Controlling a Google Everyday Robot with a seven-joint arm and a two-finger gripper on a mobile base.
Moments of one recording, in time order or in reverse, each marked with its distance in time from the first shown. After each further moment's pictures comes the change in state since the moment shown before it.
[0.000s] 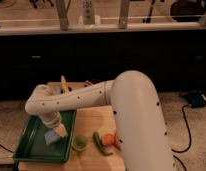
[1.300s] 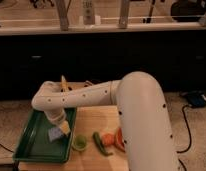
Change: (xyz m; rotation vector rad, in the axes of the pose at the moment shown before) arm 0.025 0.001 -0.001 0.008 -0.020 0.024
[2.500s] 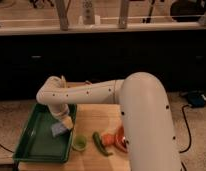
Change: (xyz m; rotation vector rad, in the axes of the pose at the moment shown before) arm 0.019 -0.010 -0.006 0.012 -0.006 -0.008
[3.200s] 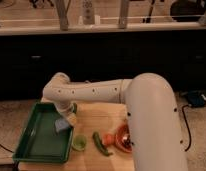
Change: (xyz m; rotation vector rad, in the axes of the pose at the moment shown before) arm 0.025 0.007 -0.008 0.006 0.000 0.046
